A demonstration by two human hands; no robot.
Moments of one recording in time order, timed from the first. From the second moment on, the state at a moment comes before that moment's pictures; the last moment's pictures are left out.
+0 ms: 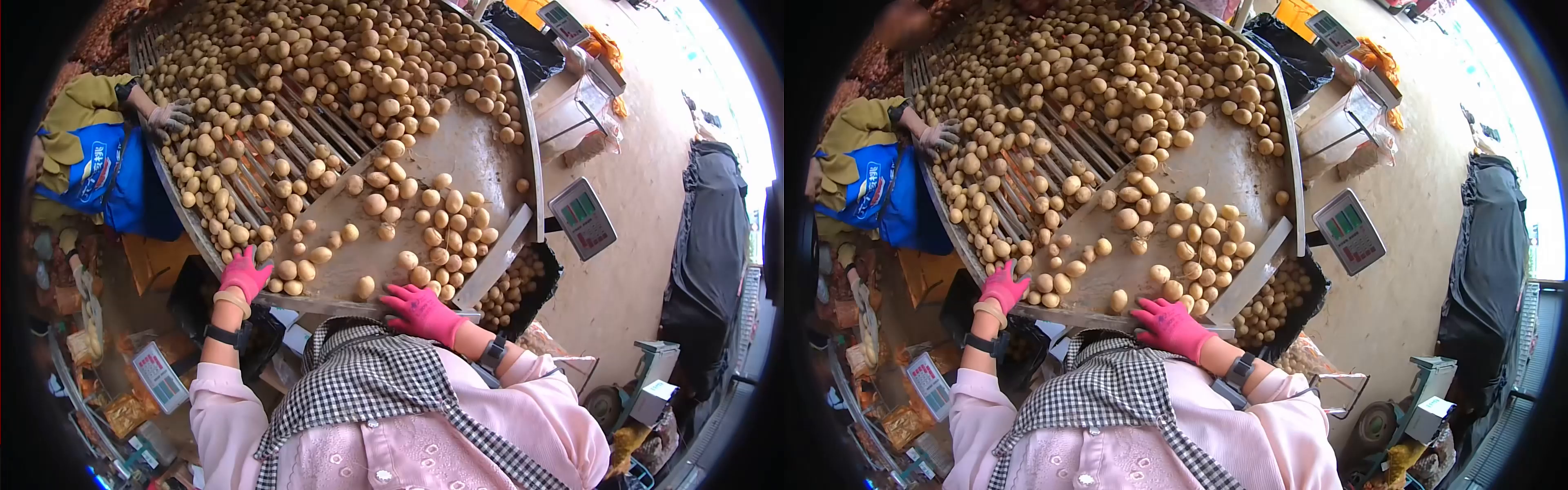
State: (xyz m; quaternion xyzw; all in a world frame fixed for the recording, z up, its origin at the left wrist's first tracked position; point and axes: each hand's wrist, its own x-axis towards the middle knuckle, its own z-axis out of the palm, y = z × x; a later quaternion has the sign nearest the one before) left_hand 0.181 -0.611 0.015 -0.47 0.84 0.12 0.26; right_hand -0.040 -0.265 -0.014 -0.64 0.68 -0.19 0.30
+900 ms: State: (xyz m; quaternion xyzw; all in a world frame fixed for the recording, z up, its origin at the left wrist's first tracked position) left_hand 0.092 -0.474 -0.027 -0.42 0.77 0.48 0.02; right_hand -0.200 -0.230 0.001 -0.45 0.85 -0.28 0.00
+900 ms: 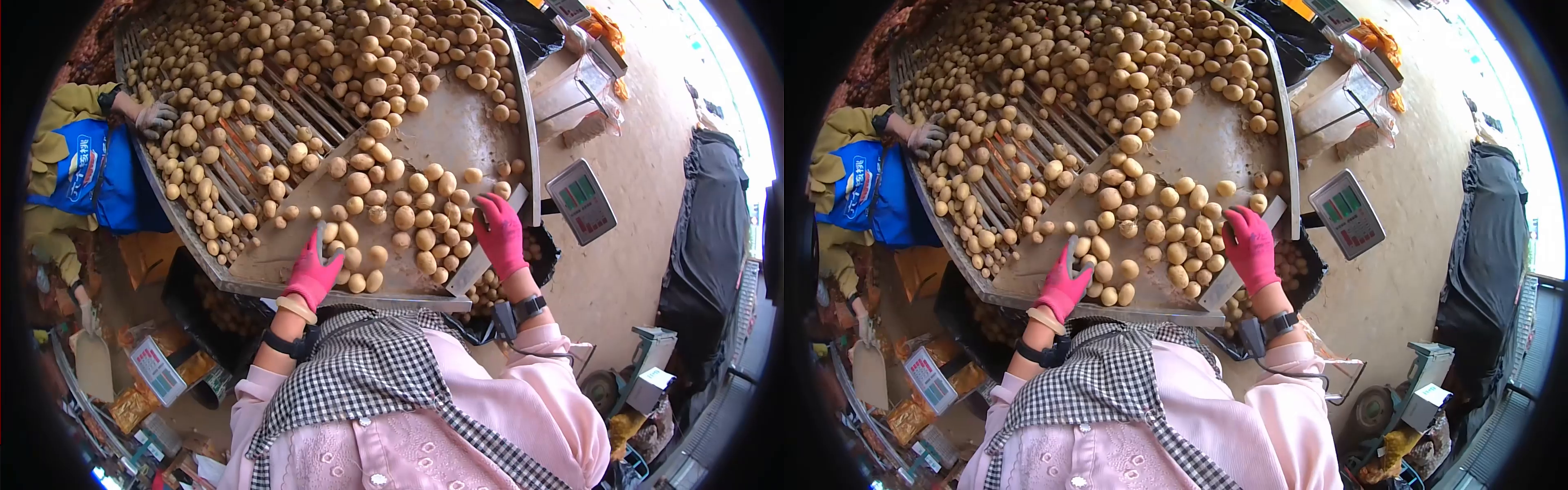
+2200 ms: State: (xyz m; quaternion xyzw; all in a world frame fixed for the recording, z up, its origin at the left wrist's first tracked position) left_hand 0.120 -0.540 -0.024 -0.61 0.77 0.18 0.03; right_hand -0.126 -0.477 -0.004 -0.67 0.72 -0.18 0.06
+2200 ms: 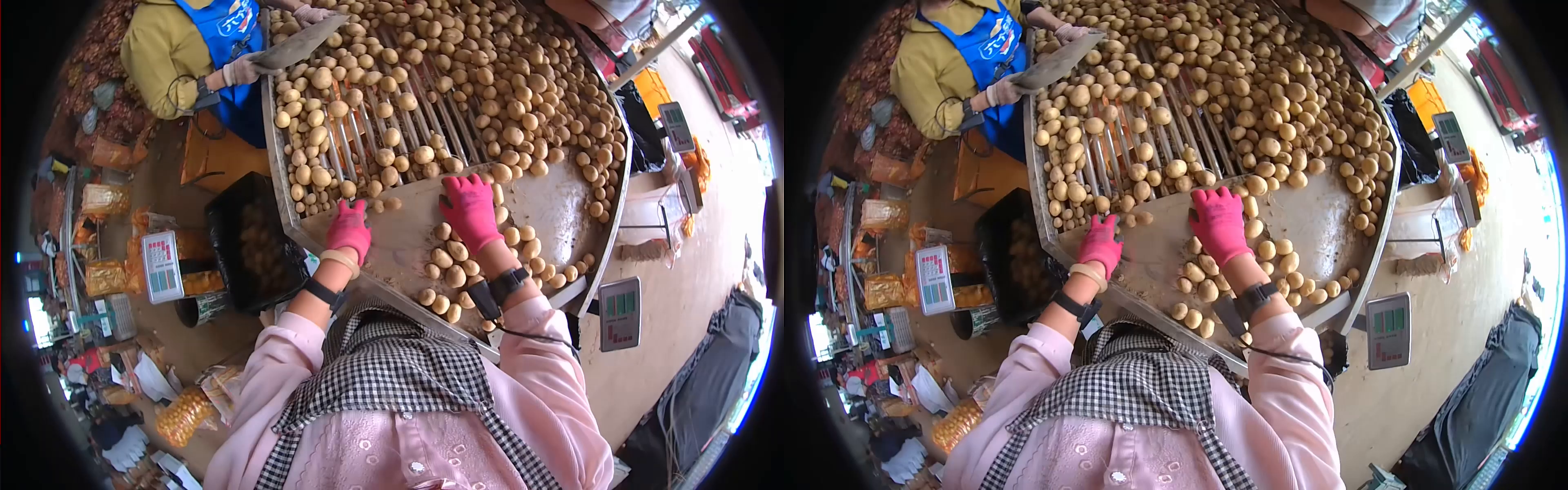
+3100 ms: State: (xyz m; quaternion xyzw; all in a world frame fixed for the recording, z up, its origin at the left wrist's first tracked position) left_hand 0.195 -0.503 0.008 -0.21 0.02 0.93 -0.31; right_hand -0.024 -0.507 -0.002 -0.68 0.60 -0.30 0.31
